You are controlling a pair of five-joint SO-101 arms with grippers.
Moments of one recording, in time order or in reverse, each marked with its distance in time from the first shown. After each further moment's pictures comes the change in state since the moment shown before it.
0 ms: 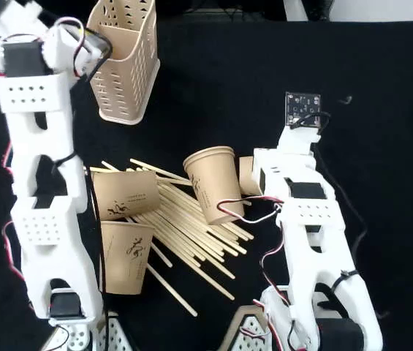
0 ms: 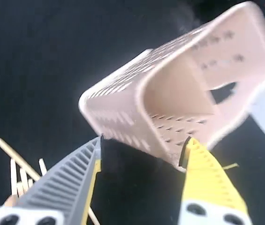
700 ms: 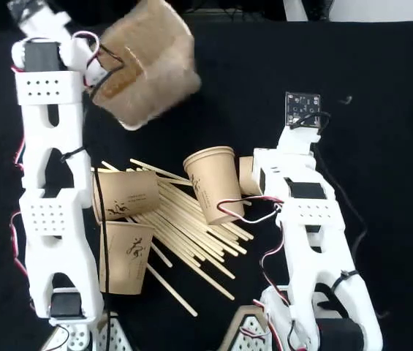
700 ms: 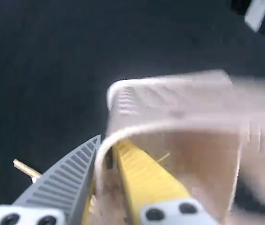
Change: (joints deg) left arm 1.3 6.7 1.1 -3.0 -16.4; right arm 0.0 0.0 0.0 0.0 0.0
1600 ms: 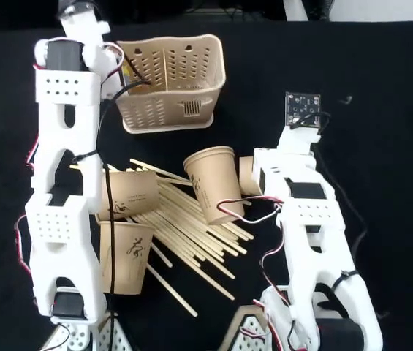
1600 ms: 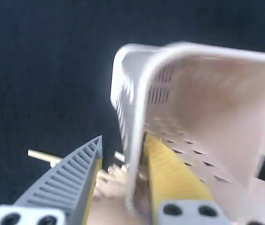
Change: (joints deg) left arm 4.8 -5.5 10.1 2.9 -13.5; right arm 0.0 0.0 0.0 0.0 0.0
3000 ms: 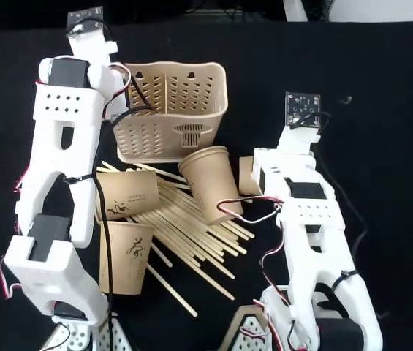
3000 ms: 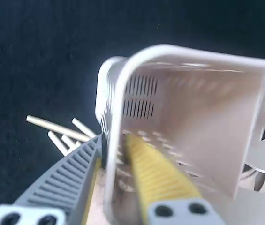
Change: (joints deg) left arm 2.8 -23.6 35.3 -11.3 0.0; right arm 0.0 0.0 0.0 0.0 0.0
